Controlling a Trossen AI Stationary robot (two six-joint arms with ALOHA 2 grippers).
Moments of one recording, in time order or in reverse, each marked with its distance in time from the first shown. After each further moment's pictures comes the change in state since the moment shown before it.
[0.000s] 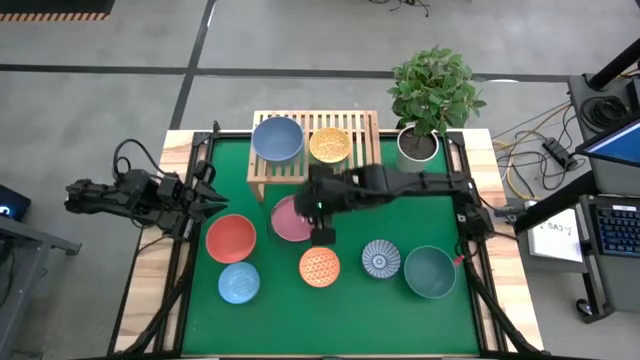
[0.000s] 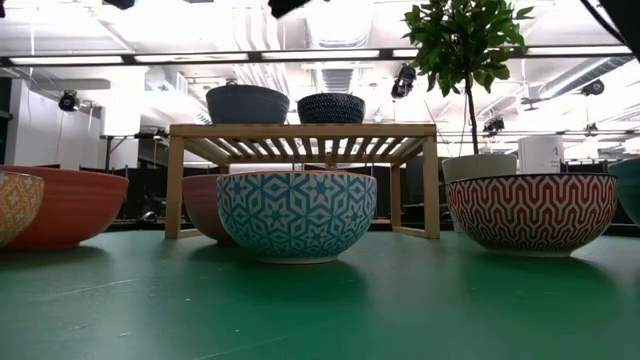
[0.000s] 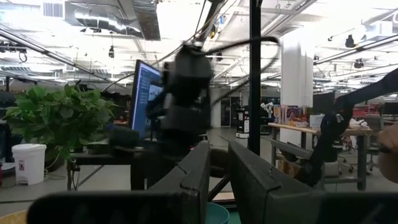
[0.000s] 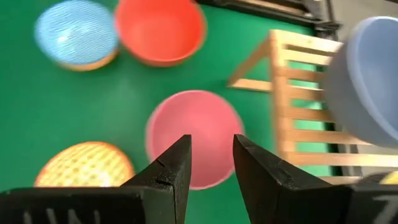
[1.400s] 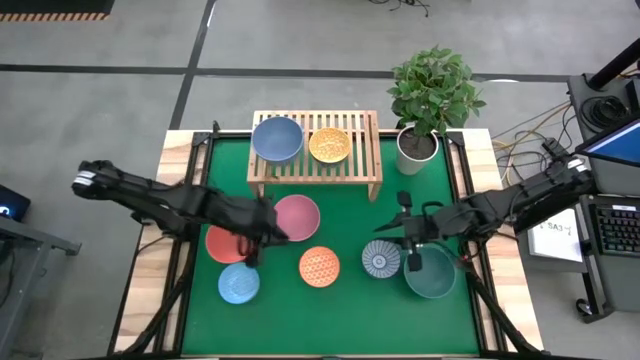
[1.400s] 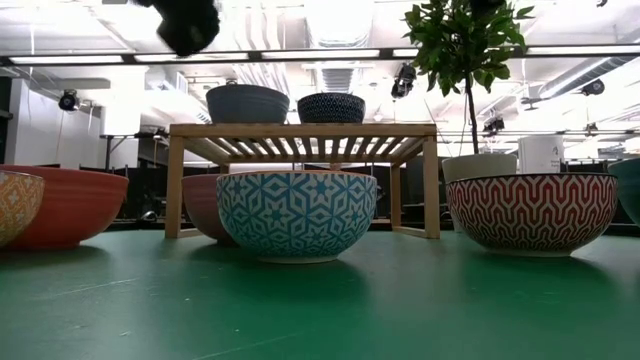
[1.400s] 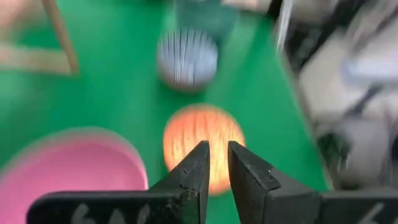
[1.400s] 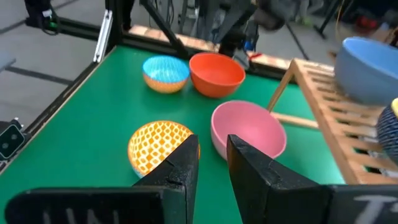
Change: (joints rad) left arm -0.059 0.832 0.488 -0.658 -0.005 -0.290; right arm 0.264 -1.076 -1.552 1.004 0.088 0.008
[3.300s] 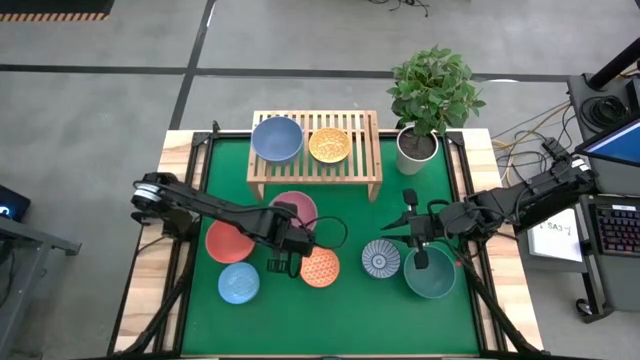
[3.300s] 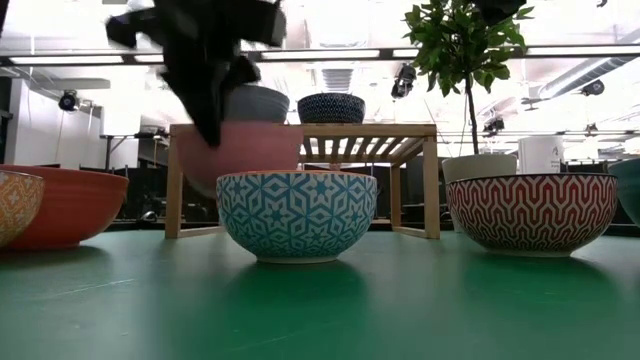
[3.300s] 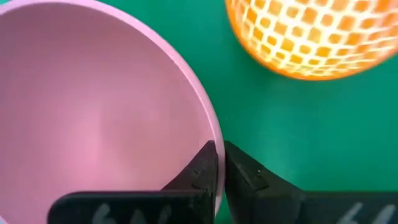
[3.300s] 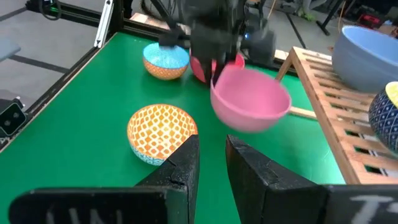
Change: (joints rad) left arm -0.019 0.586 0.468 -0.648 -0.201 0.189; right arm 0.000 -0.064 -0.036 -0.077 -0.005 -0.002
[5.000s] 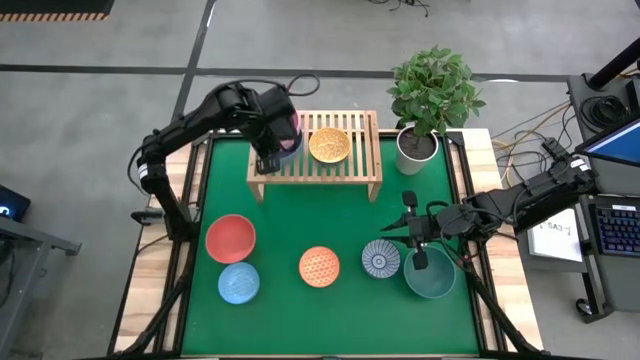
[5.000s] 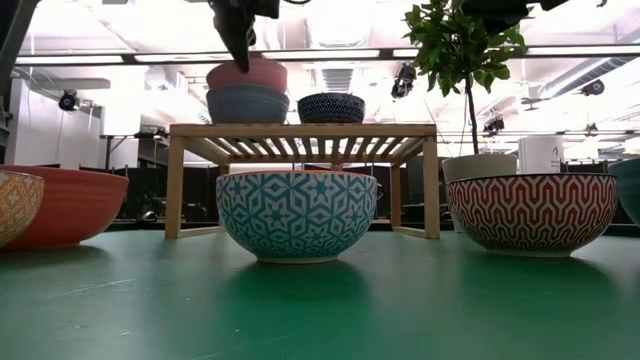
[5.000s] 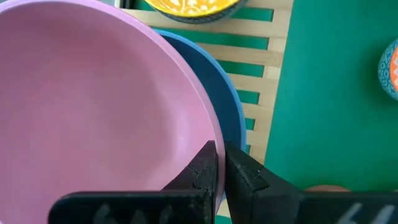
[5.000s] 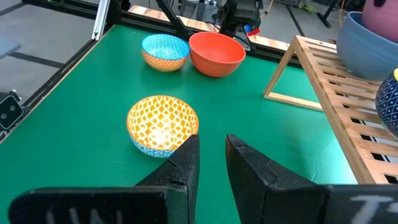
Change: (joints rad) left arm 0.664 -0.012 0.642 -0.471 0.127 0.397; right arm -0.001 0.000 -0.032 0.014 0.004 0.018
